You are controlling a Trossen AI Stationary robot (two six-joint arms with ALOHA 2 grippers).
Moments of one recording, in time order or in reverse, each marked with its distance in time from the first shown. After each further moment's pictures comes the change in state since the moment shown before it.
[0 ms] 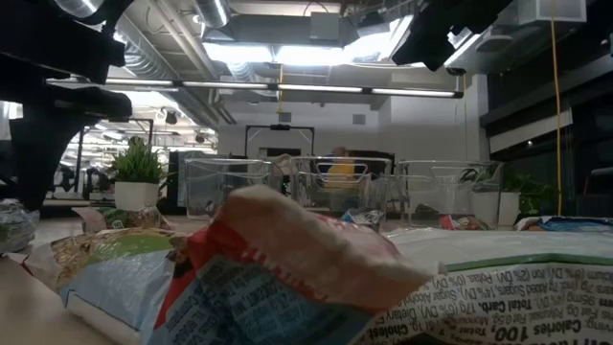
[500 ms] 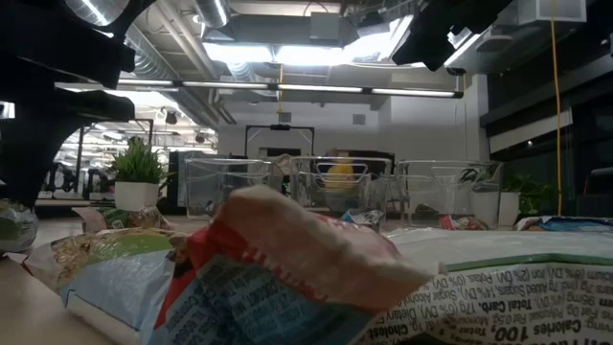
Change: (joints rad) left arm 0.021 0.000 0.000 0.002 0.019 -0.019; right arm 0.000 0.000 0.000 0.001 0.000 0.000
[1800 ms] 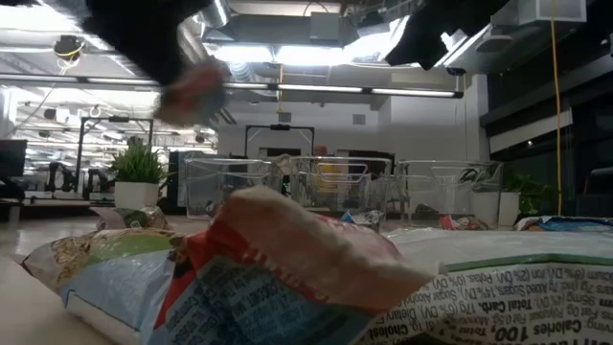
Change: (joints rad) left arm 0.037 0.000 0.289 -0.091 -0.498 0.098; right arm 0.000 0.030 0.000 0.045 0.014 -0.057
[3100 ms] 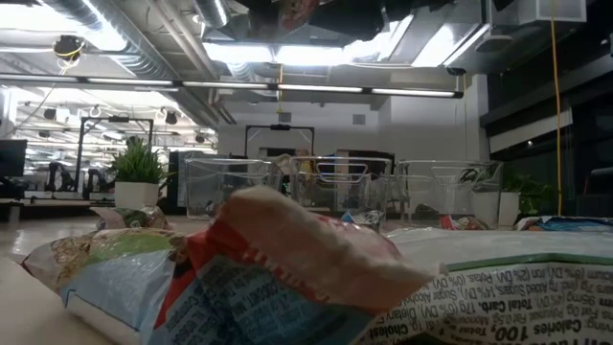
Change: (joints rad) left arm 0.105 -0.007 0.183 -0.033 -0.517 0.052; right arm -0.002 0.187 0.000 0.584 0.109 -0.221
